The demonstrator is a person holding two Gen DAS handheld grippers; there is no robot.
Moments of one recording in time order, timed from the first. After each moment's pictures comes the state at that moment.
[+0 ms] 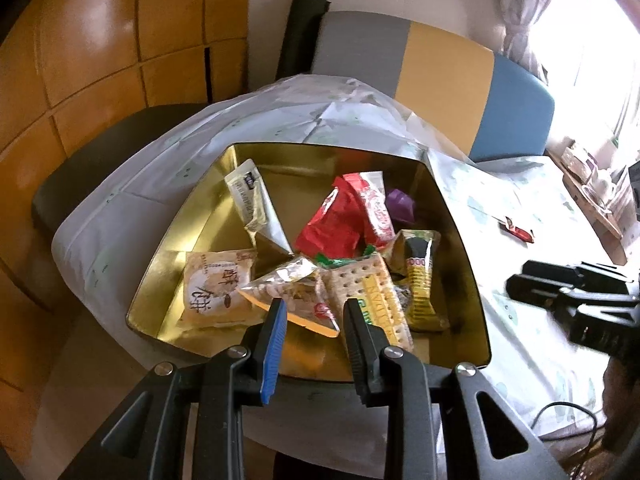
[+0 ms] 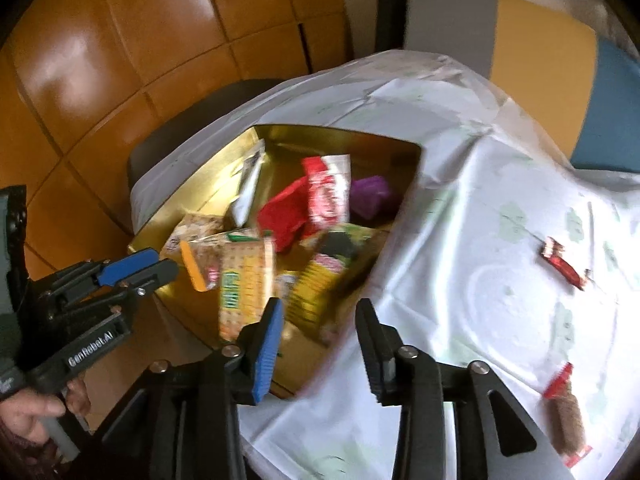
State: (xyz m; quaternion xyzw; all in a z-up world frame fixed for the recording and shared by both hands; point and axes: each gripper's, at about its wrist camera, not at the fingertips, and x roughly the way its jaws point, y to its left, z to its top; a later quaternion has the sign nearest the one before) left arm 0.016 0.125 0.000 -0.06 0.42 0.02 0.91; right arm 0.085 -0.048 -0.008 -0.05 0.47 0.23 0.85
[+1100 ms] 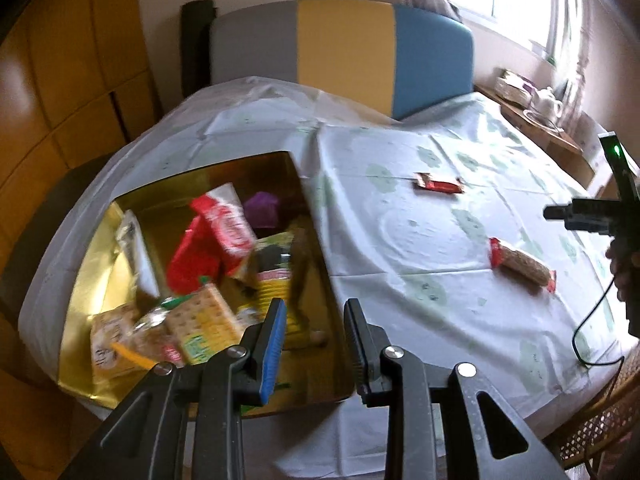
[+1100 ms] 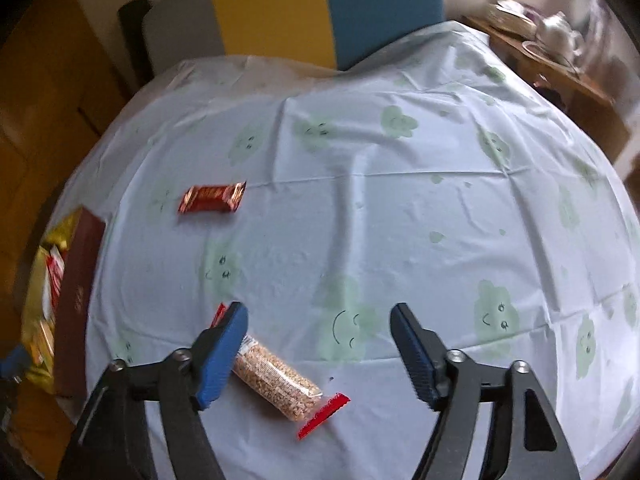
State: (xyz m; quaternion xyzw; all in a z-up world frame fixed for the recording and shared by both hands) left arm 0.039 0.003 0.003 0.05 0.43 -0.10 0.90; right arm 0.106 -0.348 -0.038 0.13 0.51 -0.06 0.85
